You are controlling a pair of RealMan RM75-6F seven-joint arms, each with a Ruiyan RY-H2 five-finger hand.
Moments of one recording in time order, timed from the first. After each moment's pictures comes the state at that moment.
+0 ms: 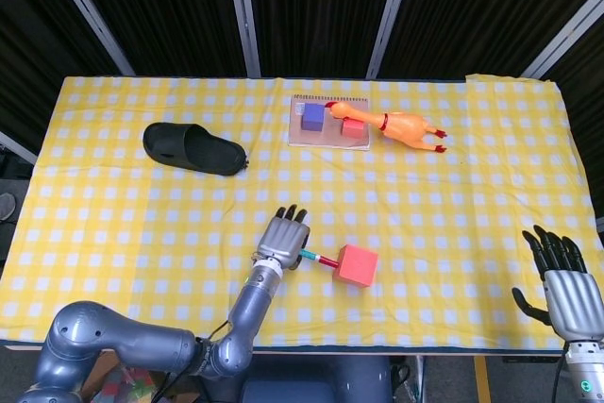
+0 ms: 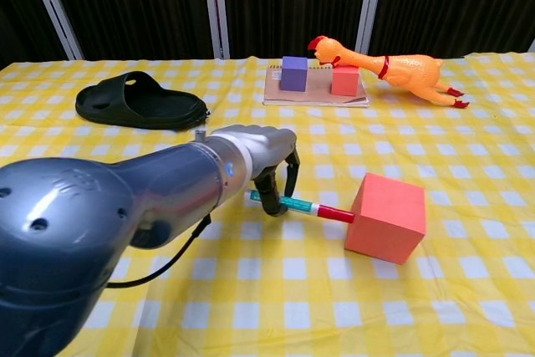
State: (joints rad) left arm -1.12 -1.99 -0.37 -1.50 0.35 1.16 1.06; right arm 0.06 -1.06 0.03 -1.67 -1.47 1.43 -0.04
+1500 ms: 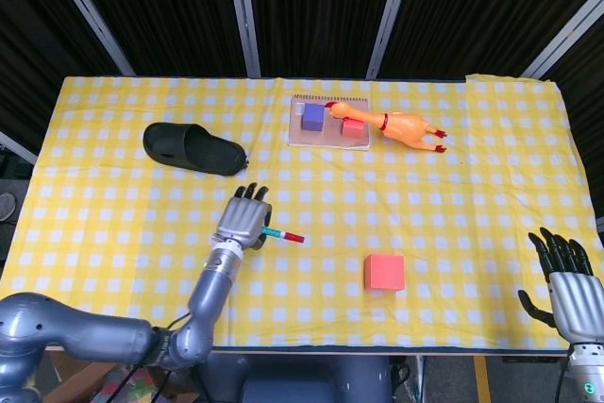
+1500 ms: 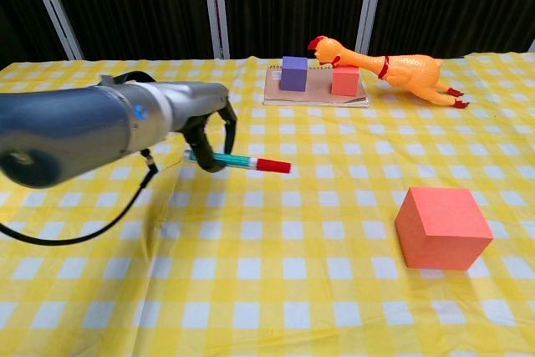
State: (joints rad) left arm -1.01 -1.70 -0.31 -1.72 0.37 1.23 0.98; right arm 0.05 -1.06 0.04 -1.68 -1.44 1.42 -0.07
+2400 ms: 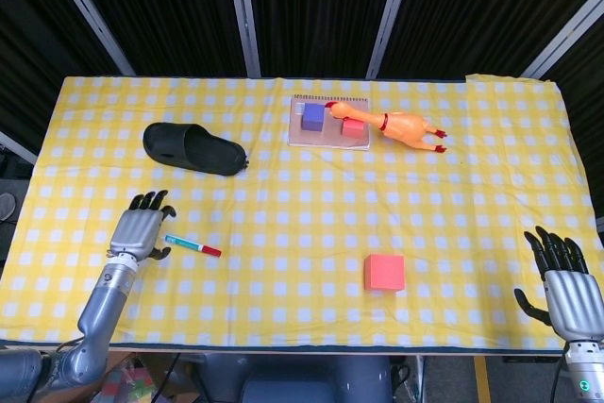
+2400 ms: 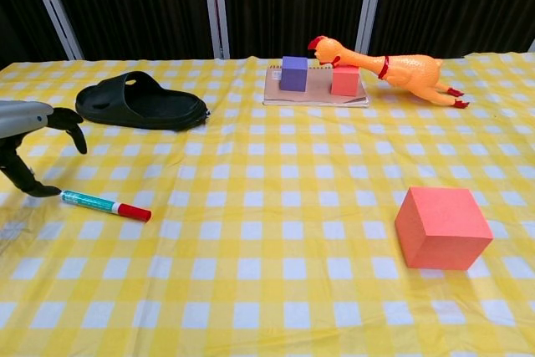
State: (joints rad) left arm -0.68 -1.37 -0.04 -1.76 0.70 1.17 0.60; right arm 0.06 -1.06 0.04 -1.68 -1.44 1.42 -0.08
